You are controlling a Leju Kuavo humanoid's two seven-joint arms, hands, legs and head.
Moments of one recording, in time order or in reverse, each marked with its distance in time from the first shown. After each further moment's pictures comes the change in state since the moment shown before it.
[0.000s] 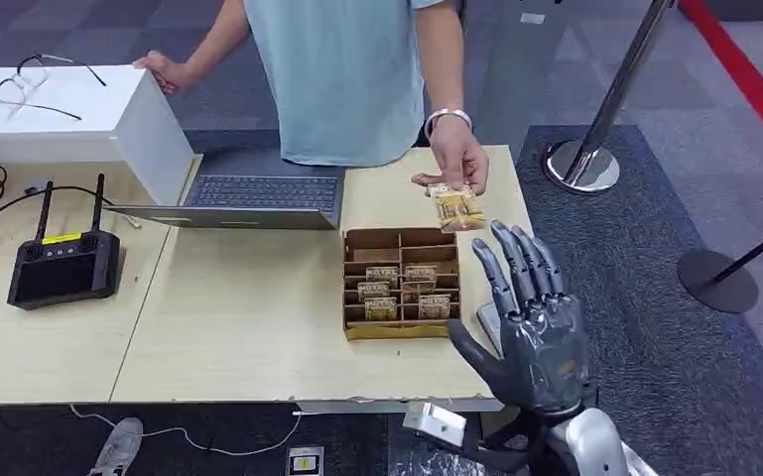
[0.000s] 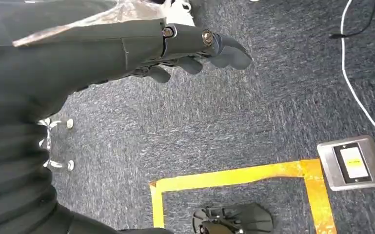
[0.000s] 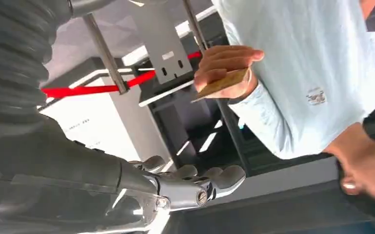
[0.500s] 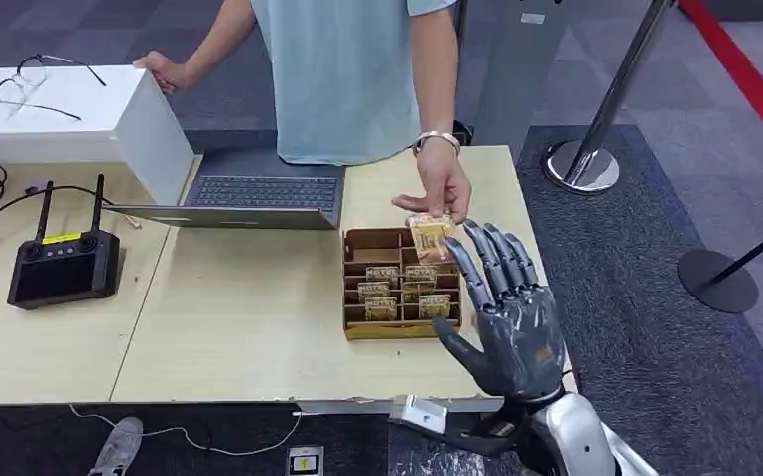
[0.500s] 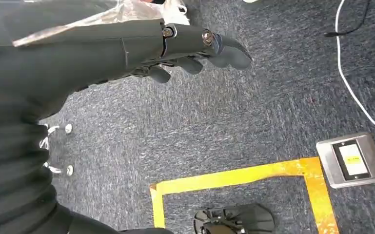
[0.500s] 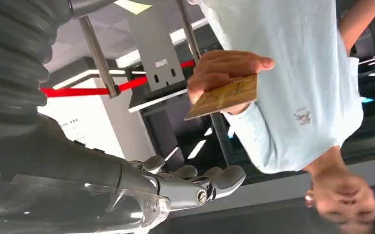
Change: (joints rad) left arm 0.000 0.000 -0.011 0.000 -0.018 -0.005 0.000; right arm -0.053 0.017 0.020 0.071 -0.017 0.045 -0.046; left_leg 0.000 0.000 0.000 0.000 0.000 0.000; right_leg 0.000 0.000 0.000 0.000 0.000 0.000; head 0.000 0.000
